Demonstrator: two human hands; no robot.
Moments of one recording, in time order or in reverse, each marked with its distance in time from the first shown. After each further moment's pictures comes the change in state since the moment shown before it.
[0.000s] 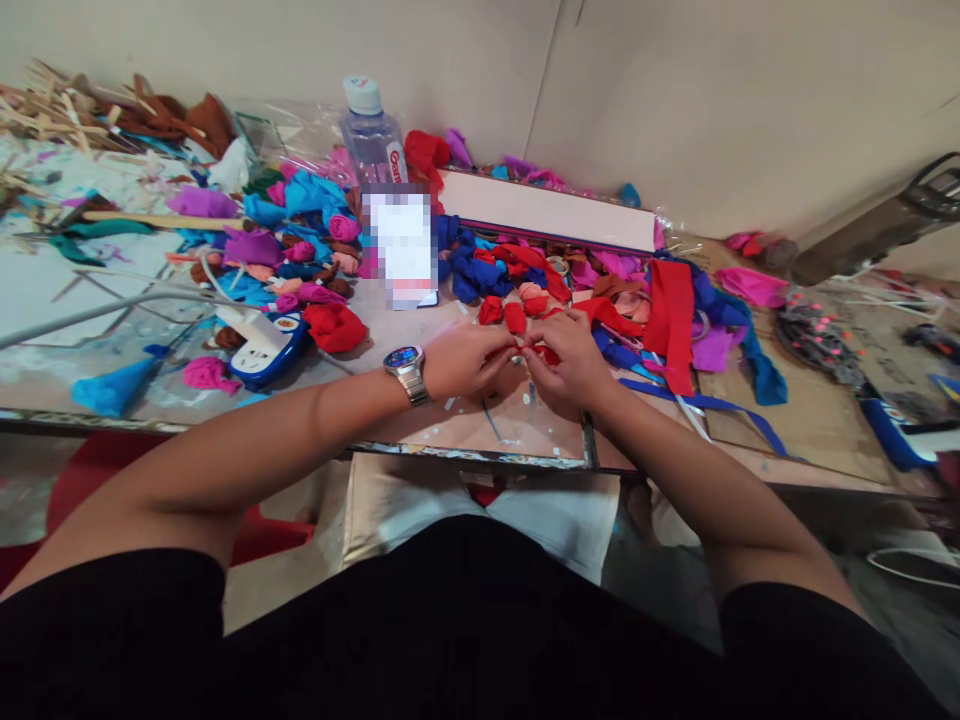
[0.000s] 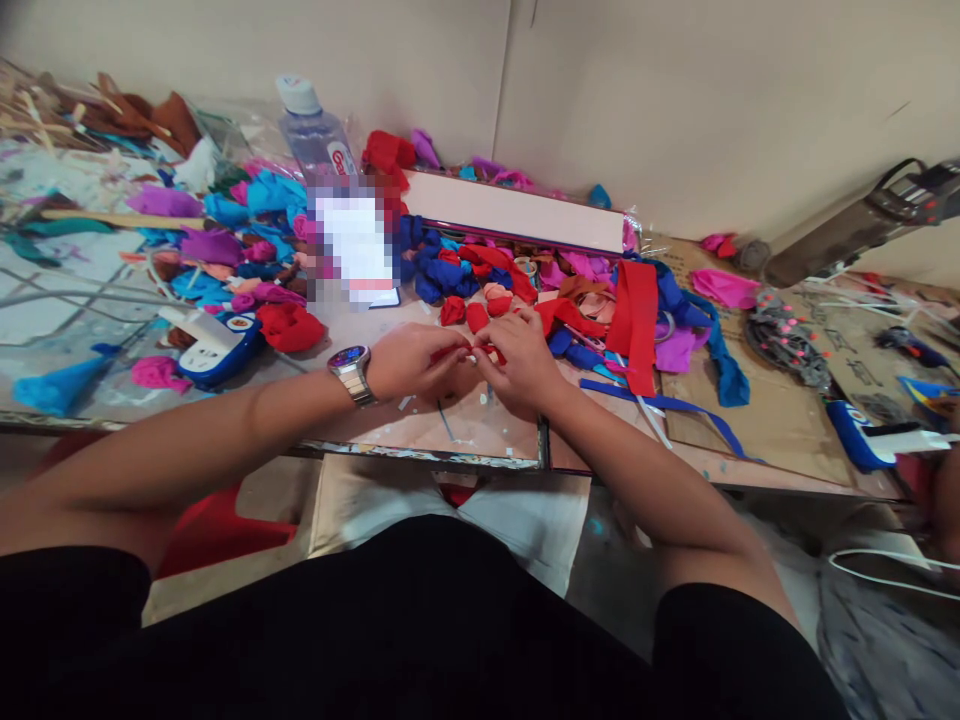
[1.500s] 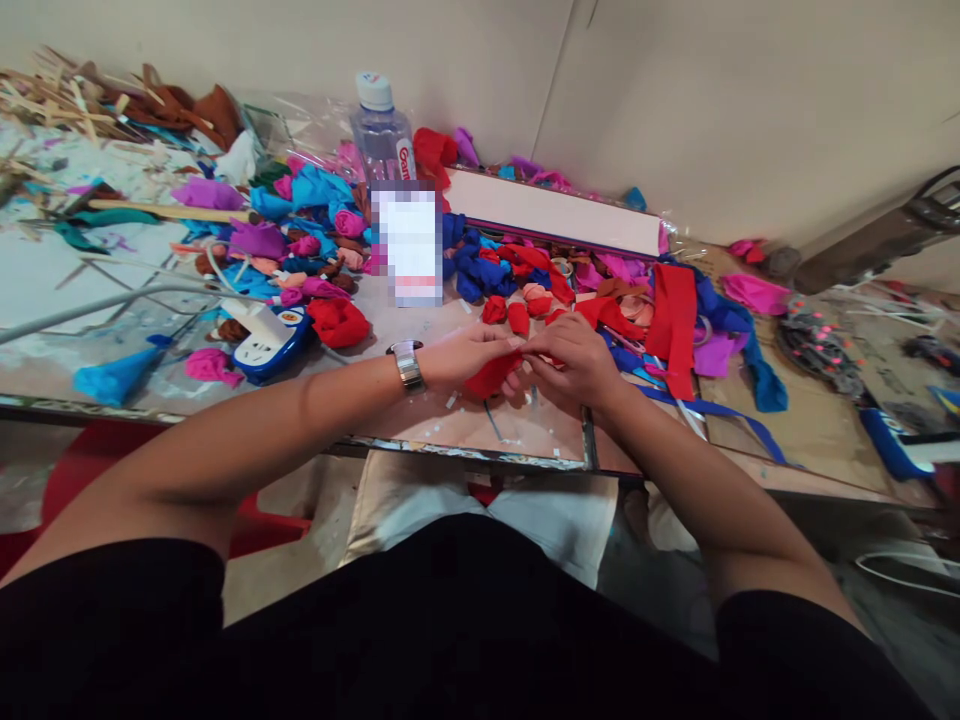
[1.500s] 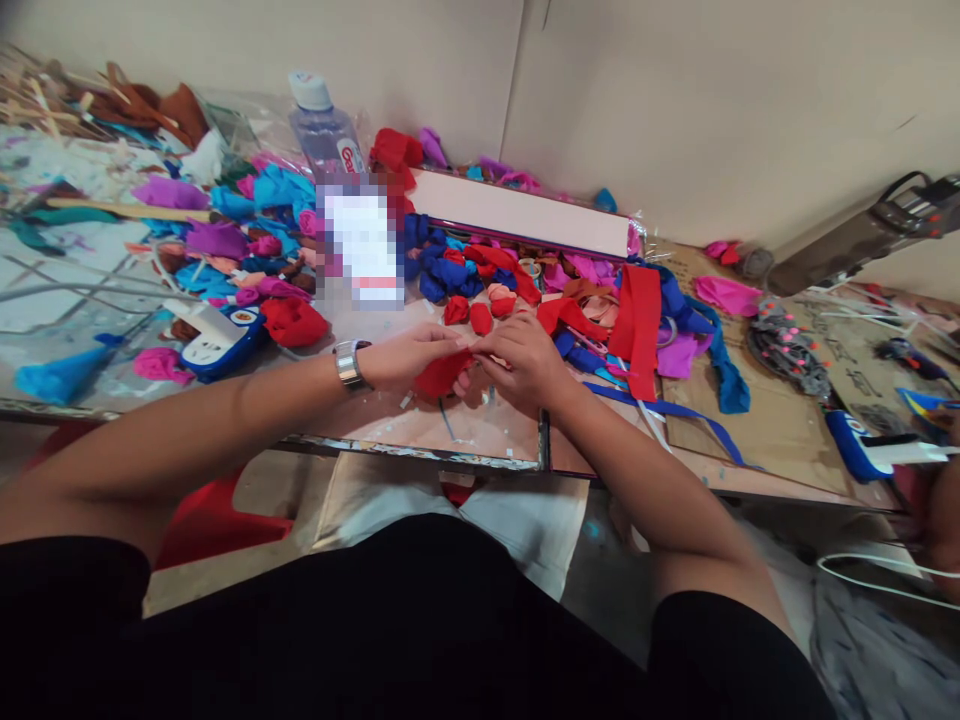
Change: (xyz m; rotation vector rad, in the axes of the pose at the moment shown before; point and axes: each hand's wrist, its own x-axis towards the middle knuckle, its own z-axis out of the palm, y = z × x) left_hand 0.006 0.002 -0.004 -1.203 -0.341 -0.458; right_hand 0.005 0.015 -0.005 0.008 -0.026 -0.207
